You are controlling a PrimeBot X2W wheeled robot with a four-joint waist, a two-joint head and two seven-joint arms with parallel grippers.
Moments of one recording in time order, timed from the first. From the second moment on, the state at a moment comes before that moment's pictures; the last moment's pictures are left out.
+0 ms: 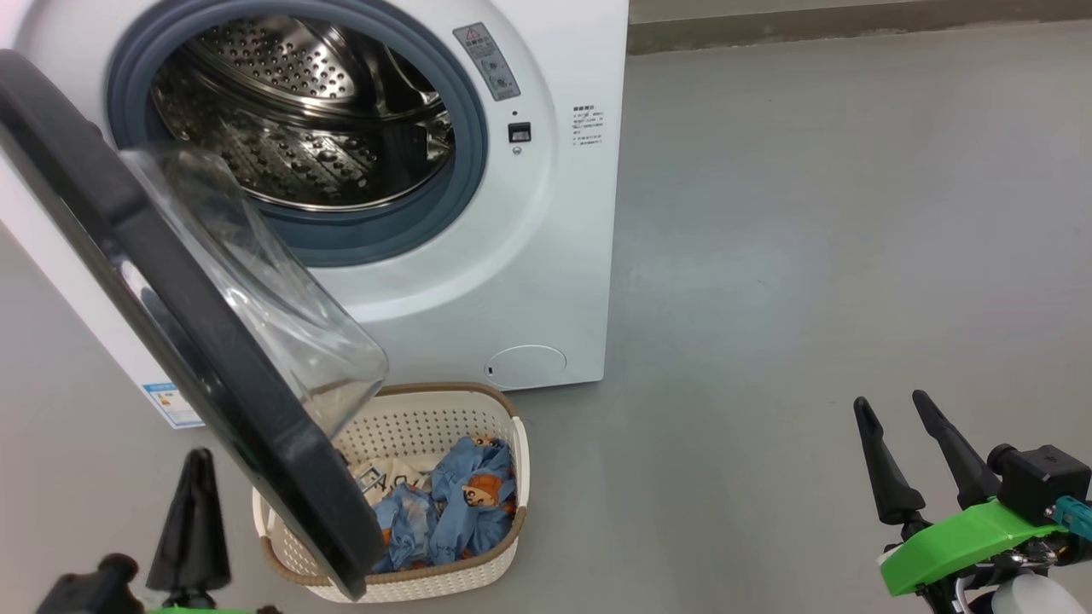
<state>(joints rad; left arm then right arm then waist) -0.02 0.07 0.06 0.18 -0.30 -0.13 -0.26 -0.10 -0.26 0.15 0.32 0.46 0.13 -0.25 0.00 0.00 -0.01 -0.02</state>
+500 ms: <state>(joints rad) -0.04 0.05 -0.01 -0.29 -0.23 -0.13 -0.26 -0.10 -0.26 0.17 0.31 0.46 0.13 -0.25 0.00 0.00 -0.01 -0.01</state>
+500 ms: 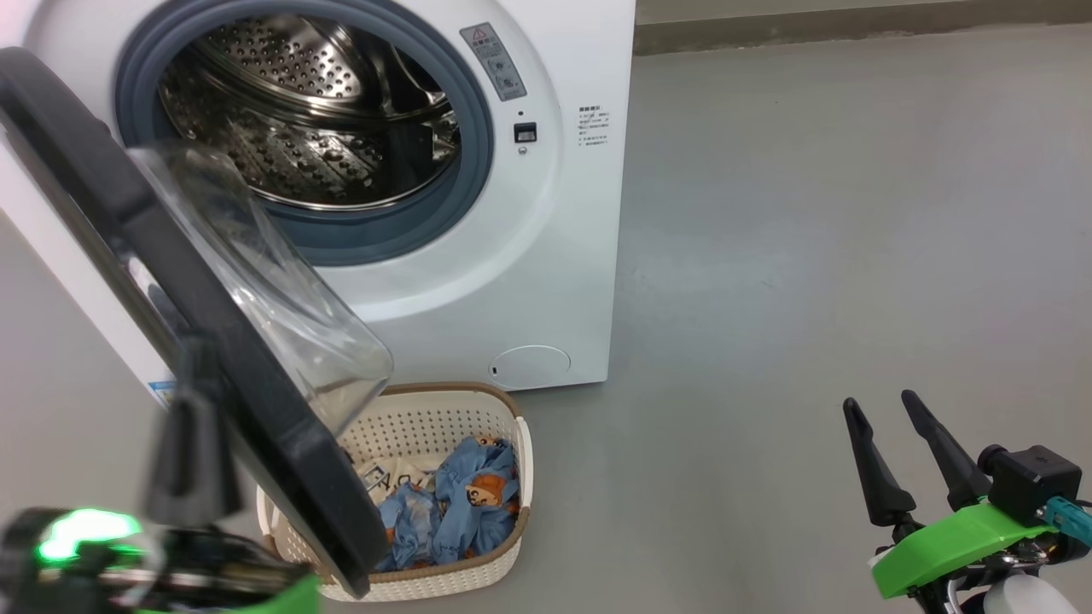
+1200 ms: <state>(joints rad) -0.01 0.10 -0.24 0.04 -0.36 -0.13 -0.24 -0.11 -0.24 0.20 0.32 0.48 0.13 -0.25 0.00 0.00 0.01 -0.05</state>
